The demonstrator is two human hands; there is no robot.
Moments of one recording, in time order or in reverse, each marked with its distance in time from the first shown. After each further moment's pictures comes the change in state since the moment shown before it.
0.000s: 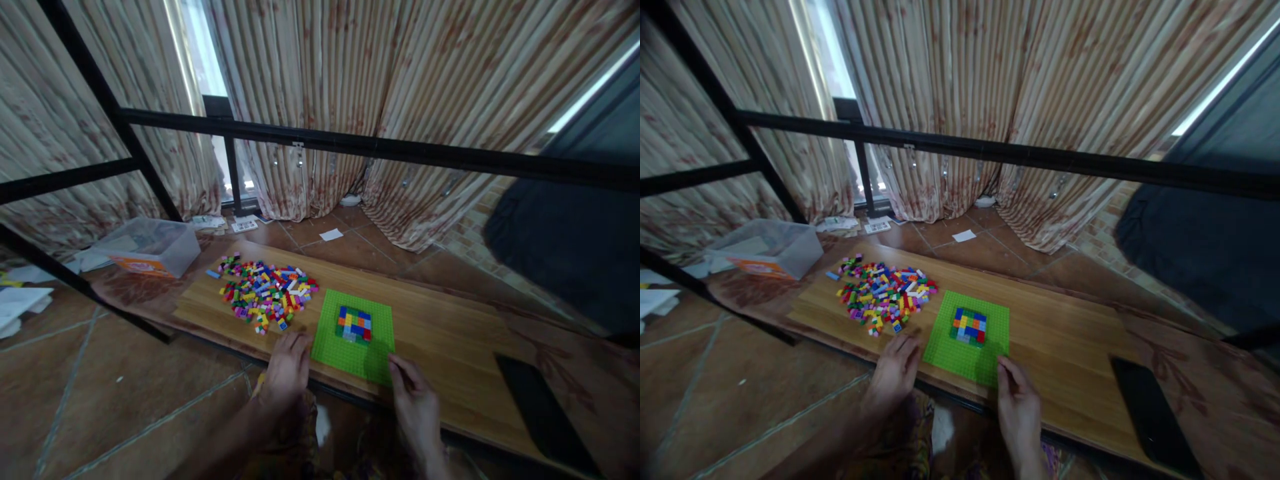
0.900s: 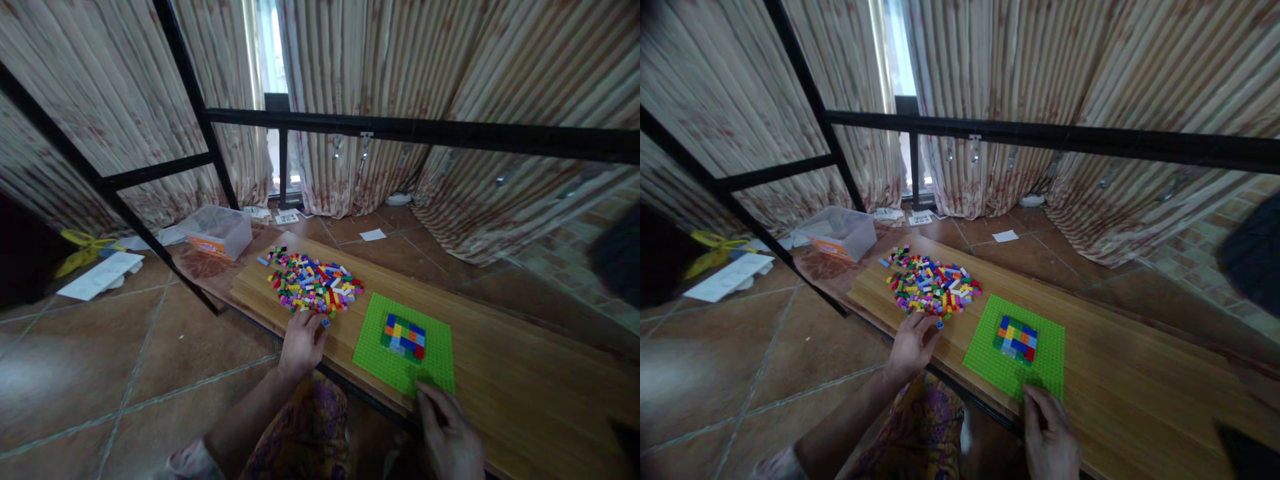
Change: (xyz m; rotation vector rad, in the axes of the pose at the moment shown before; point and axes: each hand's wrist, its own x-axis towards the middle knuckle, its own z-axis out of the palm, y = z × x) left_hand 0.005 -0.044 -0.031 0.138 0.117 -0.129; right_hand -0.014 0.019 0.017 -0.222 -0.160 -0.066
